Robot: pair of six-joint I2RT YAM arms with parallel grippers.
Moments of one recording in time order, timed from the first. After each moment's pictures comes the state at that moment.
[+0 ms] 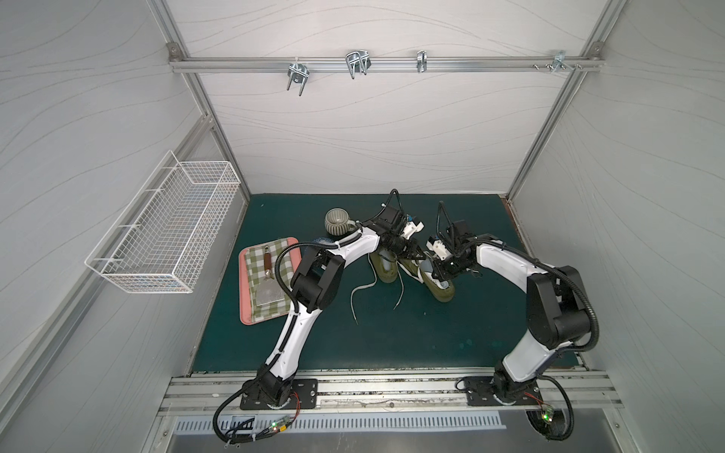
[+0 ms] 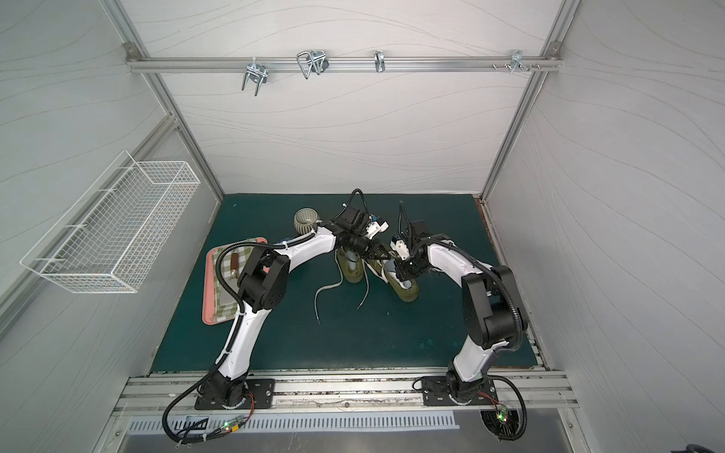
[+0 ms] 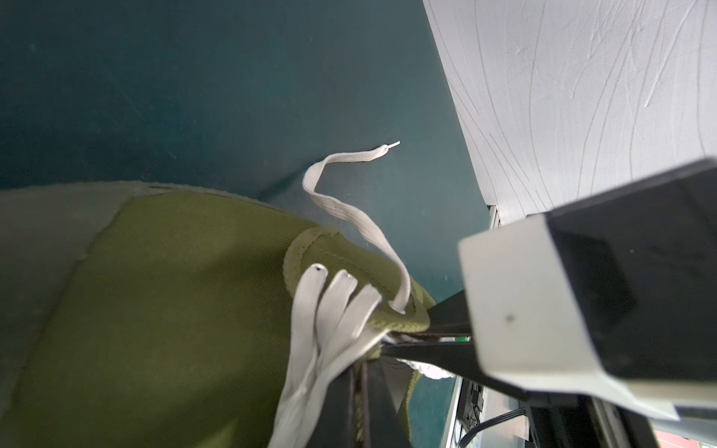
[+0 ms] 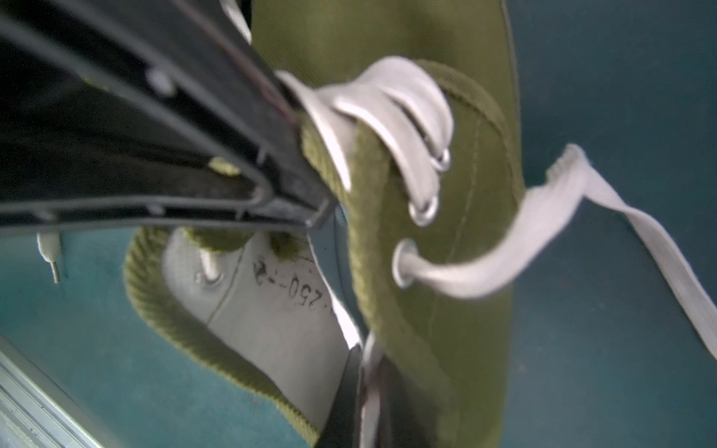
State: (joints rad) left arm -0.62 2.33 1.87 -0.47 0.81 -0.34; right arm 0.35 1.70 1.13 -0.71 -0.32 -0.12
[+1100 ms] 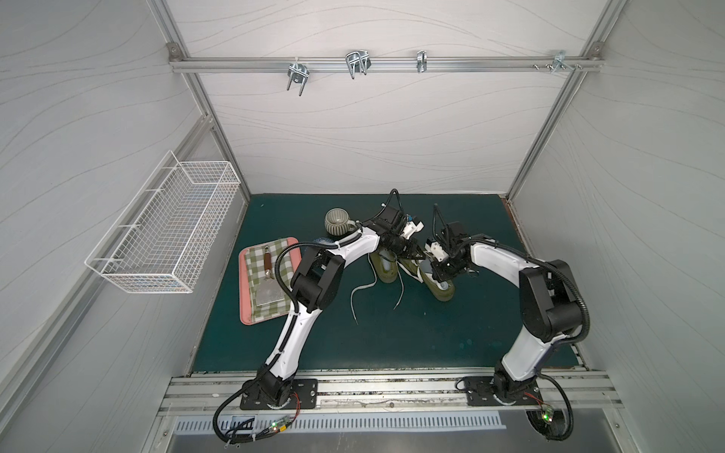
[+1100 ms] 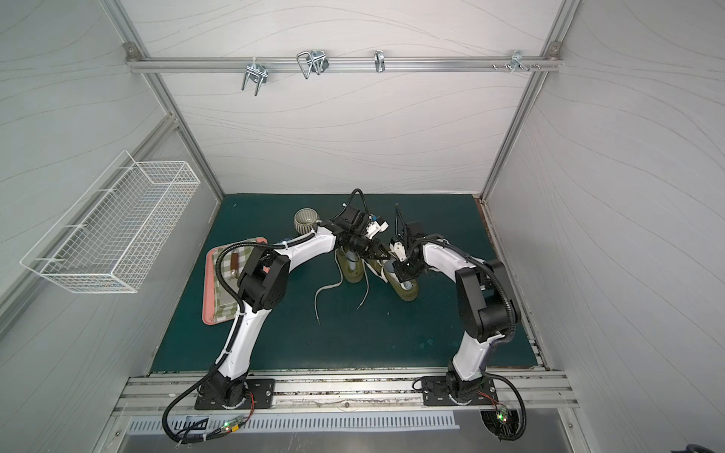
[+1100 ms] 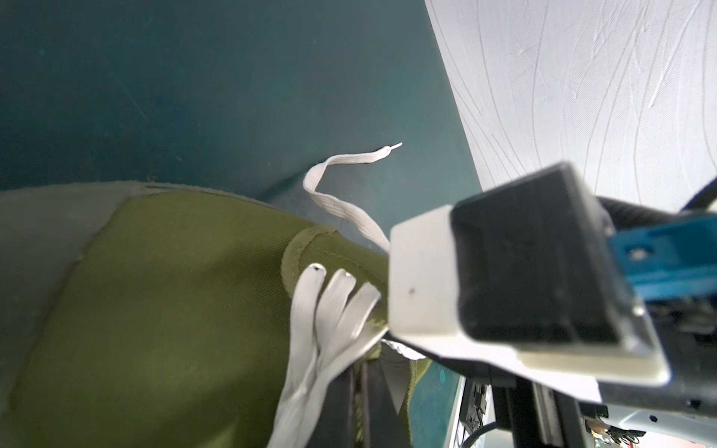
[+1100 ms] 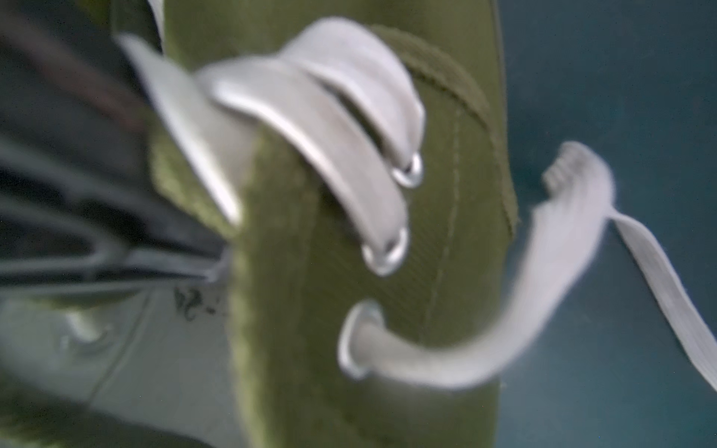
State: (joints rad) left arm -0.62 2.33 1.87 -0.47 0.80 -0.34; right arm 0.36 1.75 1.15 -0.70 -0.20 -0.12
